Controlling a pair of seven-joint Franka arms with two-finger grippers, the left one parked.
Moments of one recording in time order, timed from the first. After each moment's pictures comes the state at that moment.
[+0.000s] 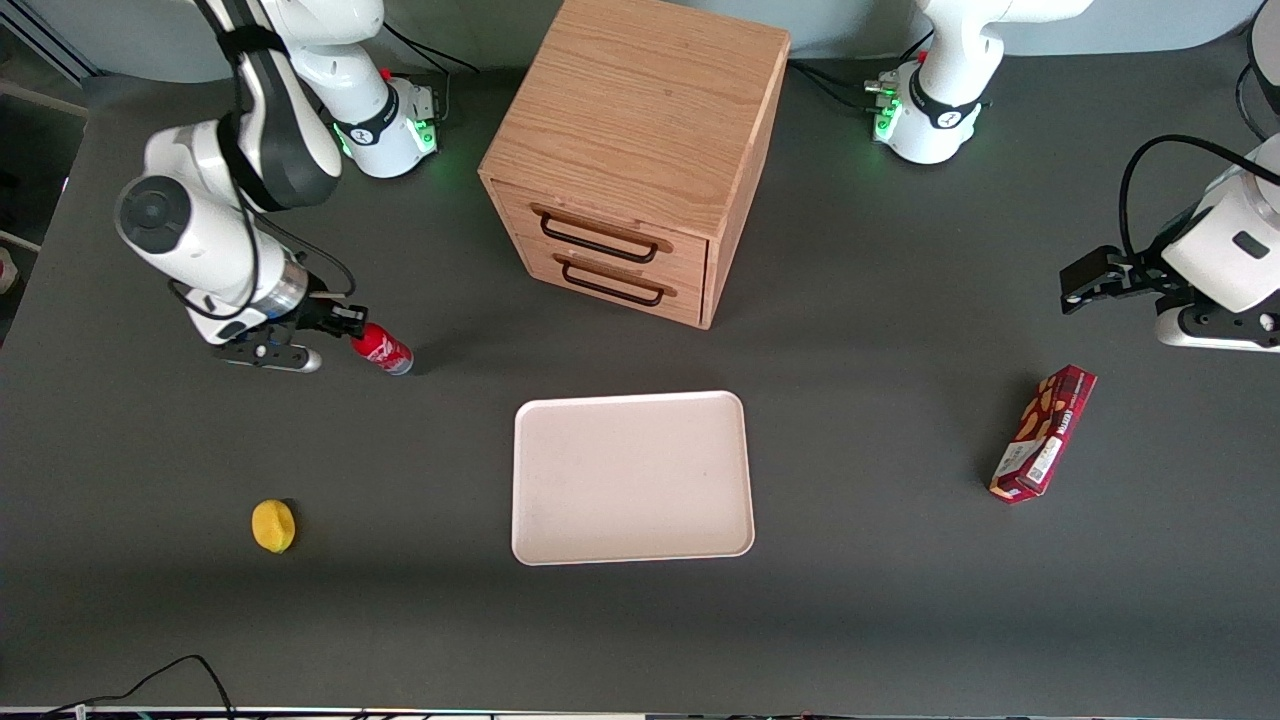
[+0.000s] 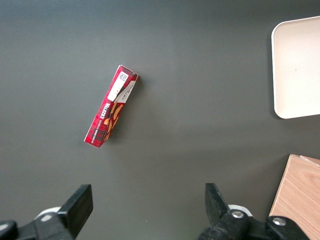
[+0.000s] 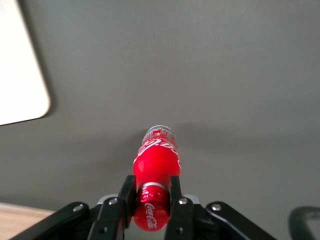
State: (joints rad) arm -0.02 -0.05 0.19 -2.11 0.02 1.96 0.32
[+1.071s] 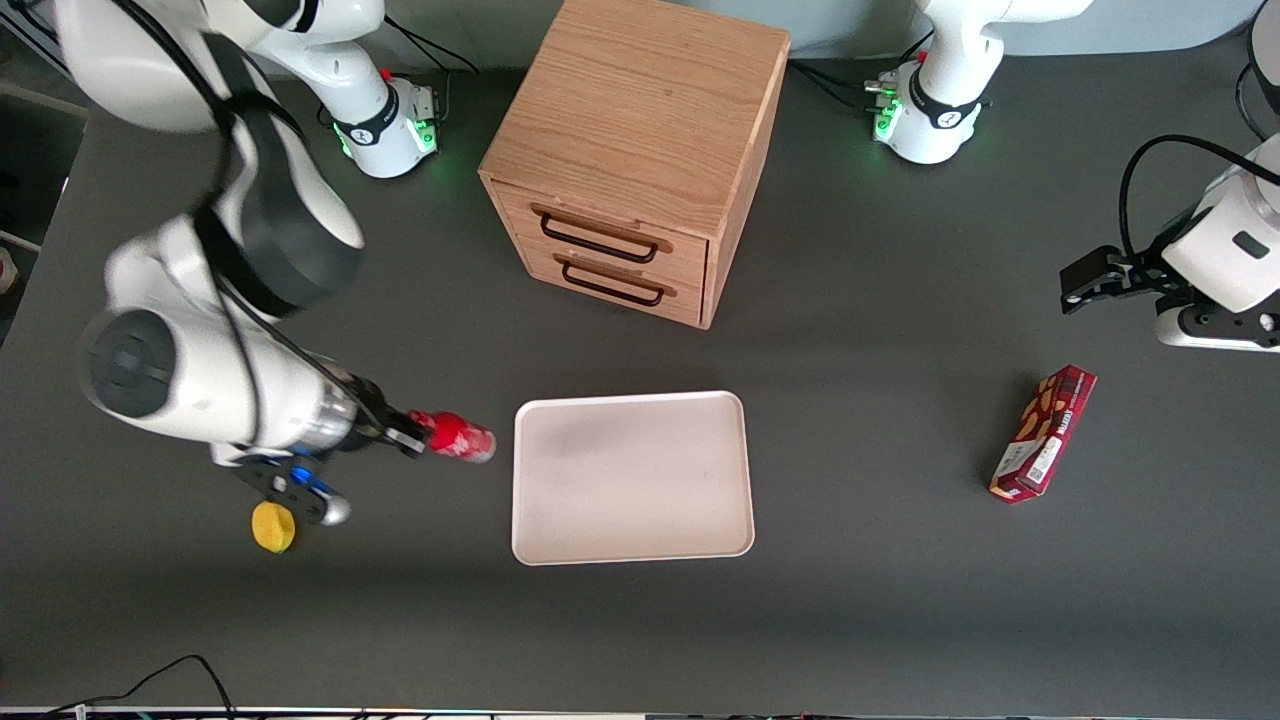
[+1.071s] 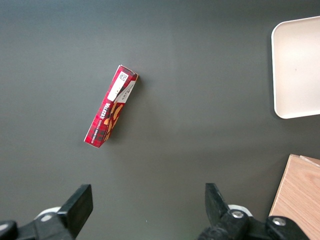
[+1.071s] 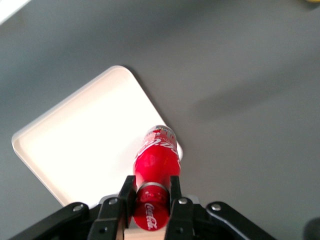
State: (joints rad) arm 0.14 0.71 0.32 -1.02 -0.07 1.68 0.98
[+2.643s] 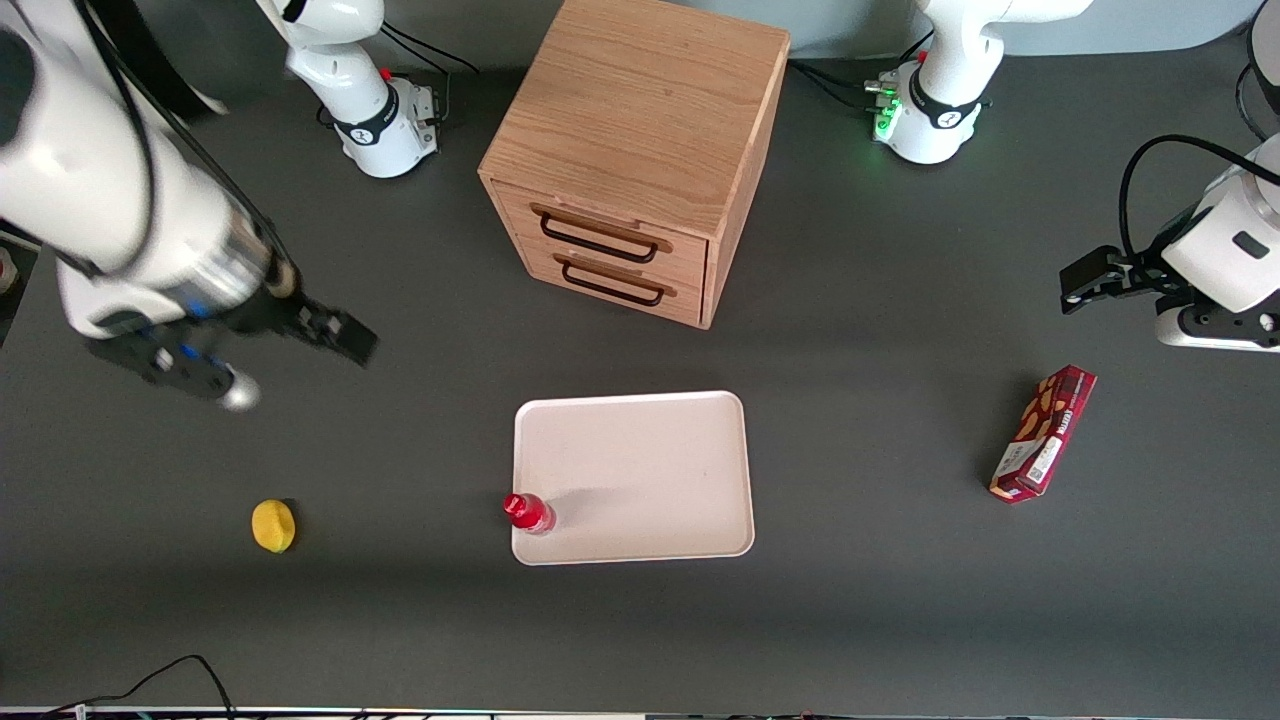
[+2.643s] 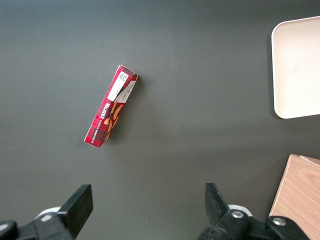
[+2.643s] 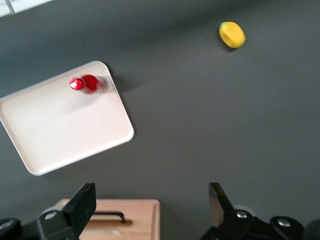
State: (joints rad) arm -0.02 0.32 0.46 -1.07 -0.15 1.31 0.71
